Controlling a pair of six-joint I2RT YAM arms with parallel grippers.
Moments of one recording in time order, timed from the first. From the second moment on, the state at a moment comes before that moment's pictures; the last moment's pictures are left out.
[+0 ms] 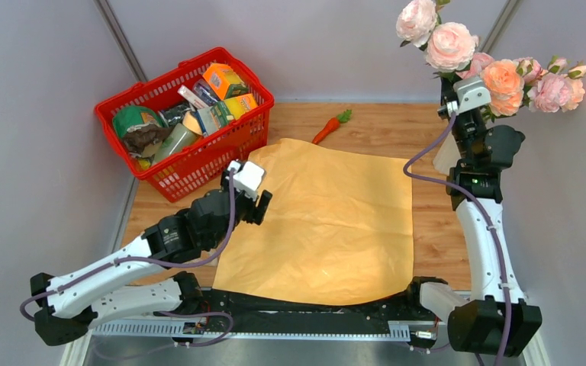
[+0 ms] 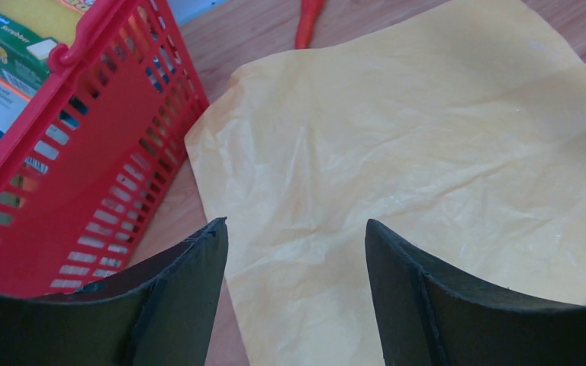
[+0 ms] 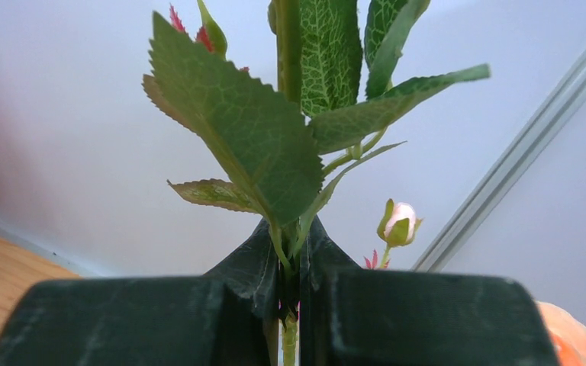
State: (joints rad) left arm -1.08 0.85 0.94 -0.42 -0.54 -0.04; right arm -0.08 1.06 1.08 0.51 -0.36 -0.34
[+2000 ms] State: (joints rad) left arm -1.08 0.85 0.85 -0.44 -0.63 0.00; right arm -0.30 1.36 0.88 0.99 -0.31 -0.19
